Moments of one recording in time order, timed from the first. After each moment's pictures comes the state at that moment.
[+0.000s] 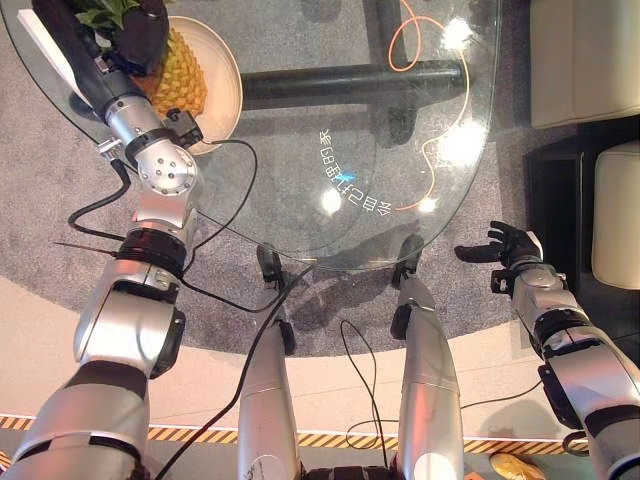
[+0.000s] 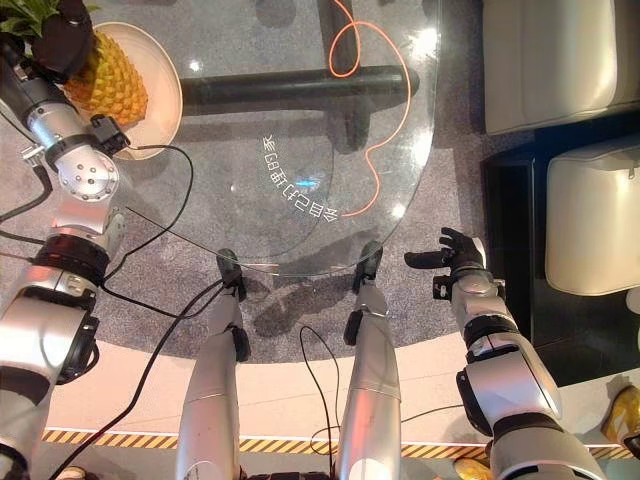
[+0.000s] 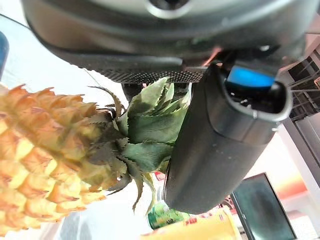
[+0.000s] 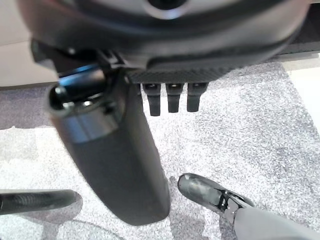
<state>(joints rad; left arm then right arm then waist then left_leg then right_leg) -1.14 0.56 -0.28 0.90 -0.38 -0.61 0.74 -0.86 -0.58 0.31 1.25 0.48 0.01 -0.09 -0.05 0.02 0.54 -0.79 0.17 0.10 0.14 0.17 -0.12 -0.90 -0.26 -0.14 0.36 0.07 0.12</state>
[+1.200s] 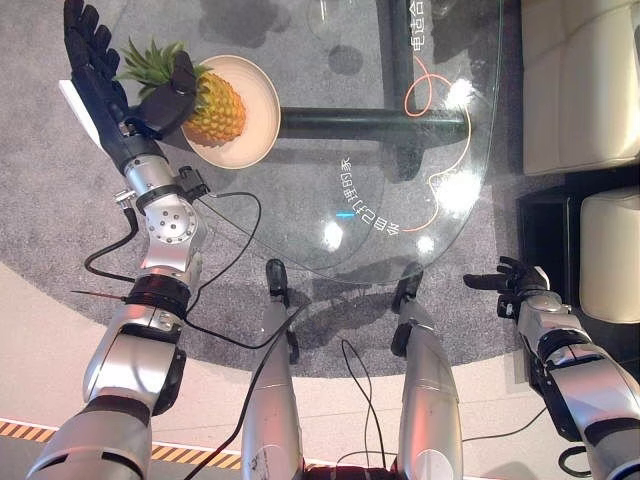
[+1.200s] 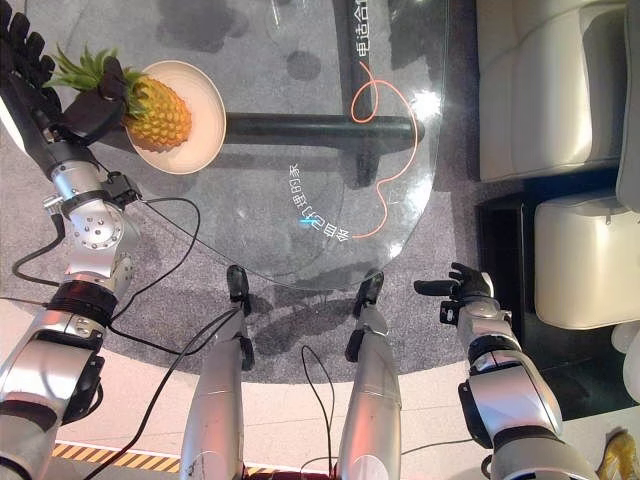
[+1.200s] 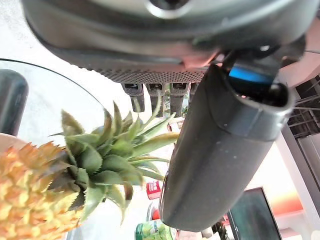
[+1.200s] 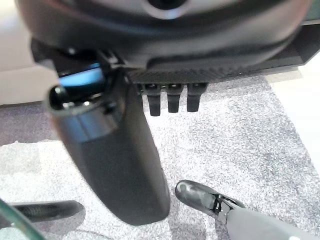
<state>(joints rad) -0.89 0.54 -0.21 0.80 -0.43 -0.64 0.59 -0.77 -0.57 0.23 1.32 0.48 0.06 -0.09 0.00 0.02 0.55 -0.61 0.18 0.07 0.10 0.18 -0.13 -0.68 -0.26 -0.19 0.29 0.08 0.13</state>
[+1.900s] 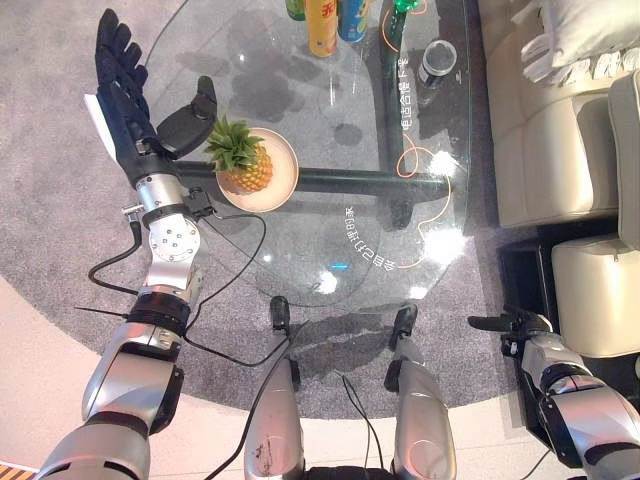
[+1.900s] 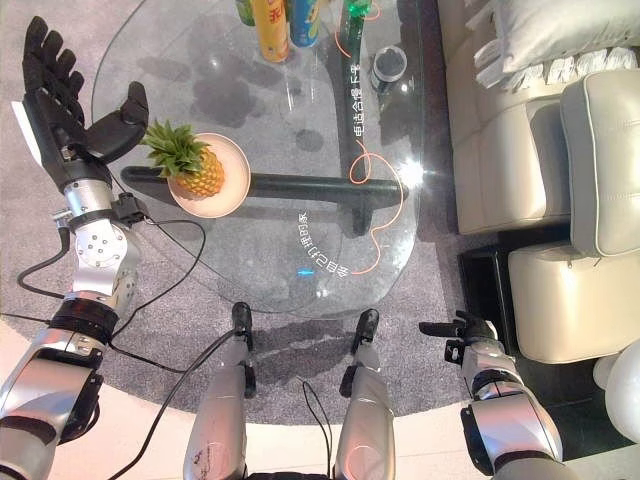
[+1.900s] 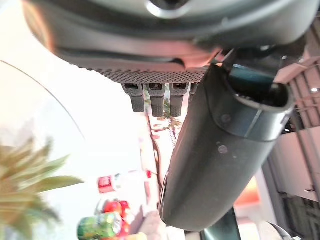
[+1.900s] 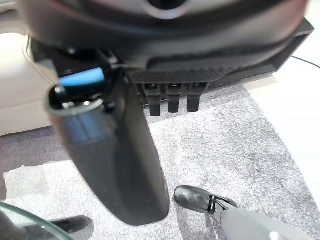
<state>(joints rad) -0.81 0.54 -0.21 0.69 -0.42 -0.63 0.49 -0.61 -0.55 0.15 1.37 0.48 0.08 -0.07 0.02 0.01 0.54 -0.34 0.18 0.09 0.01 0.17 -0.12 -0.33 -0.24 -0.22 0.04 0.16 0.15</state>
